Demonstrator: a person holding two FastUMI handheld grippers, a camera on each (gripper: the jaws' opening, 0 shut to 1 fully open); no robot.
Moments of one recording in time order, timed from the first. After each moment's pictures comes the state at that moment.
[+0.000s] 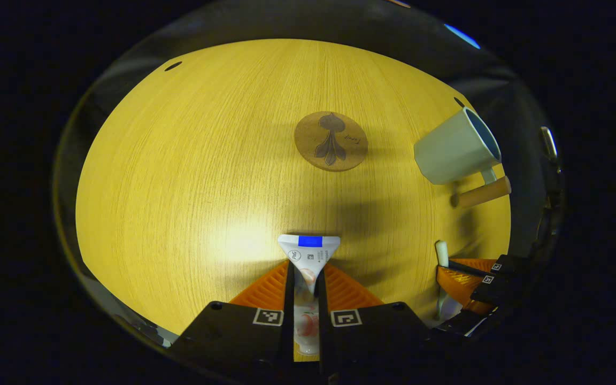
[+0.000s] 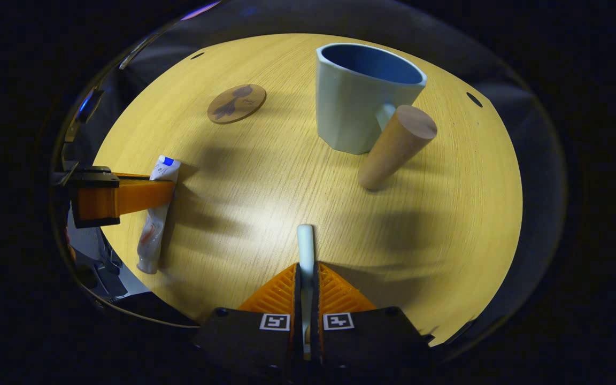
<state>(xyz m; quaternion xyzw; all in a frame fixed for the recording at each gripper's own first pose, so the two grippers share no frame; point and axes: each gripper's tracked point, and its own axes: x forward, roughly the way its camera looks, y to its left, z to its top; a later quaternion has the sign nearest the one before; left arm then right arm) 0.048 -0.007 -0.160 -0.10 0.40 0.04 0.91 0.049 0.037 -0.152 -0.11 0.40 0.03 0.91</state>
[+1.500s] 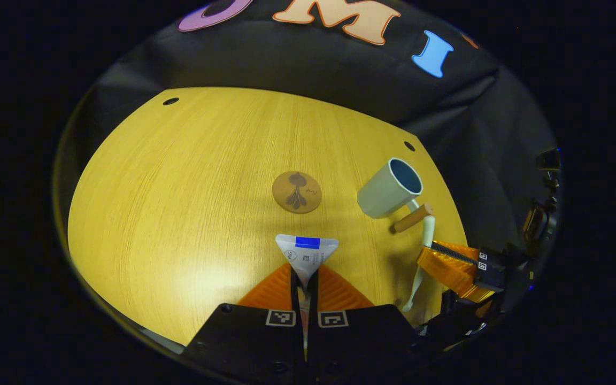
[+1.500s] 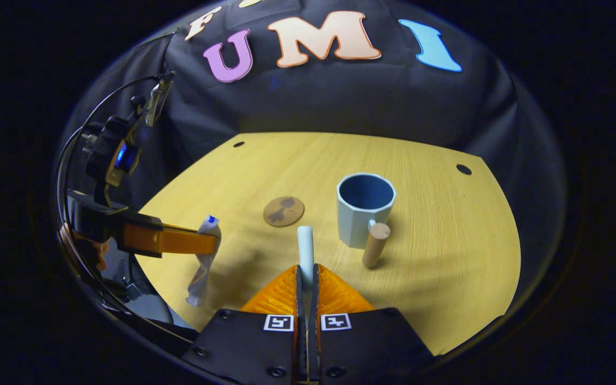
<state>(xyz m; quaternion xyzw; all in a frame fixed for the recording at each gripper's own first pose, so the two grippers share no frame) 0.022 -0.018 -0.078 -0.13 0.22 -0.05 0.97 0.062 0.076 -0.045 -0.04 0.08 0.14 0.99</state>
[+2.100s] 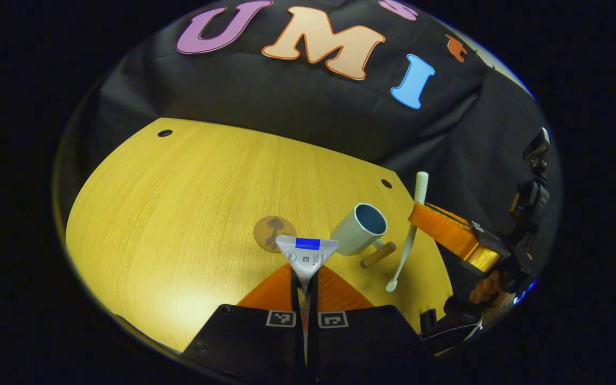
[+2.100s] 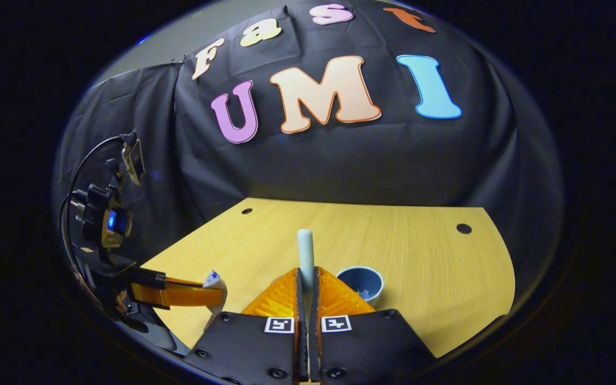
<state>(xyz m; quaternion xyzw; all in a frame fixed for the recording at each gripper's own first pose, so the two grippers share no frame) 0.020 -0.035 -0.014 -0.13 0.11 -0.06 0.98 0.081 0.077 0.080 -0.01 -0.07 0.16 0.98</state>
